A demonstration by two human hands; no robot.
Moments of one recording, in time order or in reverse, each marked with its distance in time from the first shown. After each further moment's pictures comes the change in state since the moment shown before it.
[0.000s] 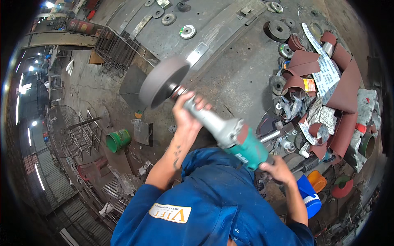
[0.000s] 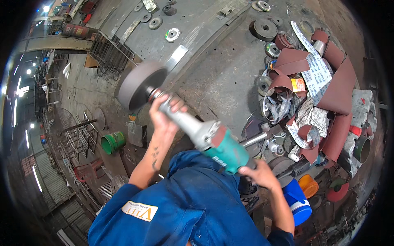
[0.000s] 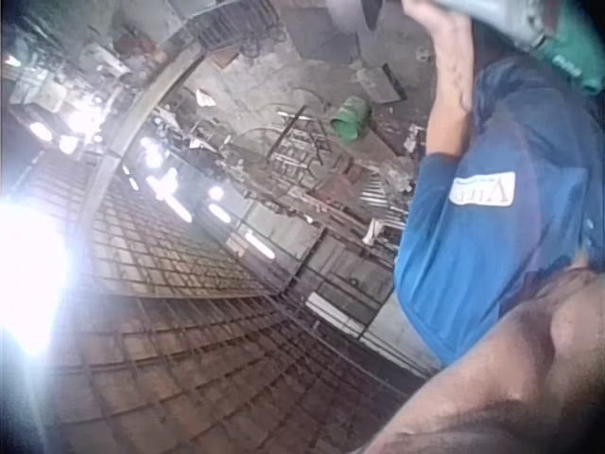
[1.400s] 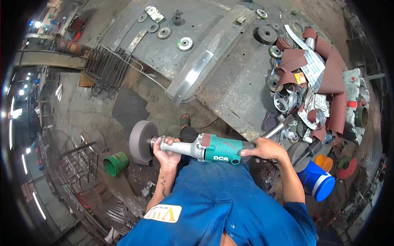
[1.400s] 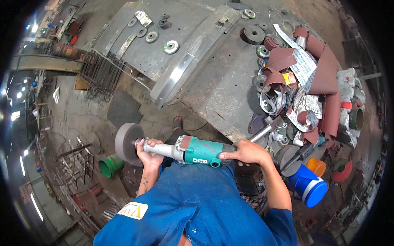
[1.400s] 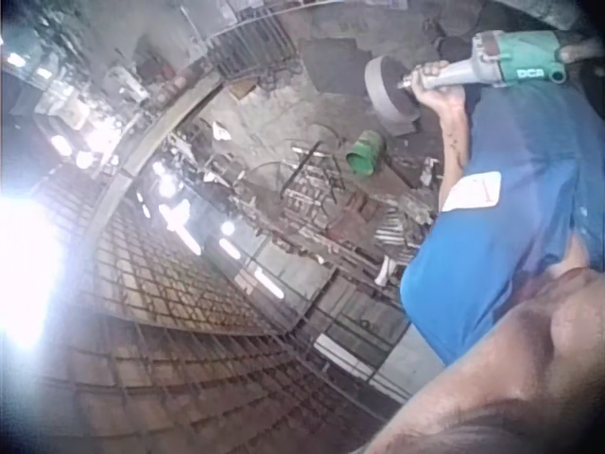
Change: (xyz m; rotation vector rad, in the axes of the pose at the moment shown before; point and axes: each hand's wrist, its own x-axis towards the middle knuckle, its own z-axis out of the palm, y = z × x) left_hand -0.078 0.096 -0.169 -0.238 0.206 0.082; right_hand 0.055 -0.084 0.083 -0.546 -0.034 -0.115
